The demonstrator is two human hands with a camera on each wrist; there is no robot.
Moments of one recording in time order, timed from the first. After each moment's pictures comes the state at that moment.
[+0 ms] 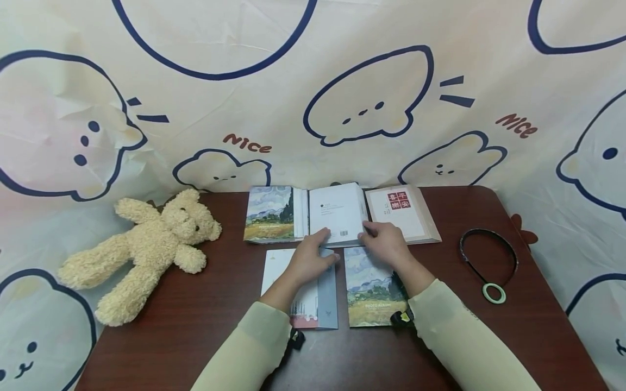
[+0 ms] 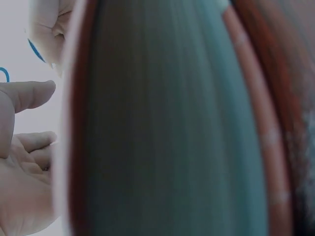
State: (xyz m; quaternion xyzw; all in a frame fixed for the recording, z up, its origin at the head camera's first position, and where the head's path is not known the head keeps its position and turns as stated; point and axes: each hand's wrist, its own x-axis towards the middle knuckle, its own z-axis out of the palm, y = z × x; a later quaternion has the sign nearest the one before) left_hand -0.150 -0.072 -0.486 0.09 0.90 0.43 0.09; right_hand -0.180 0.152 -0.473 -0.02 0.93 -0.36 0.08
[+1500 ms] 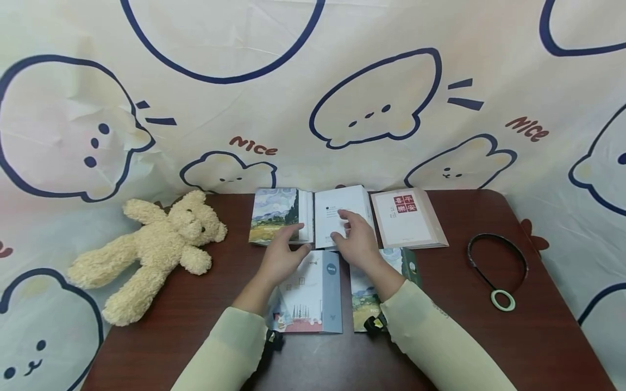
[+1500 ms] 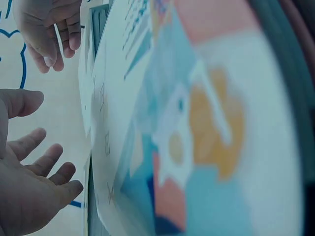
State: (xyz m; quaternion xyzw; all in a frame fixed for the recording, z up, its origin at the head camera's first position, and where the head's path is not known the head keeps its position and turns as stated) left_hand -0.147 -0.131 -0.466 0.00 0.90 0.44 0.05; right_hand -0.177 0.074 -0.461 -0.03 0.90 -0.44 0.01
